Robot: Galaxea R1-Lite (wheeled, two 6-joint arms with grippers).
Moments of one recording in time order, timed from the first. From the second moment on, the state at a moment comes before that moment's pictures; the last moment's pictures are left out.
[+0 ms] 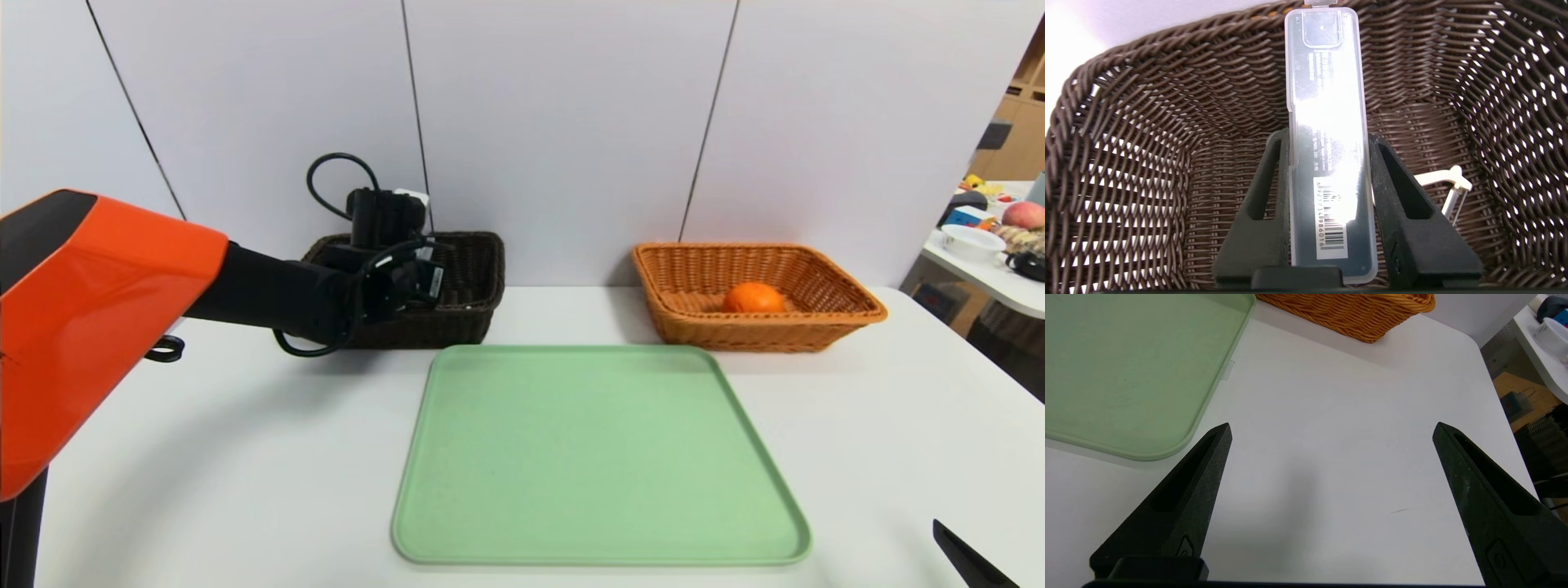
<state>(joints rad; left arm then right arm) -0.39 2.13 -1.43 -0.36 0.39 0.06 0.36 0.73 -0.05 -0.44 -0.33 -0.27</state>
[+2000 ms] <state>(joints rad) -0.36 1.29 -0.67 -0.39 0.44 0.07 0.32 0.72 -0.06 -0.43 -0.40 -0.29</state>
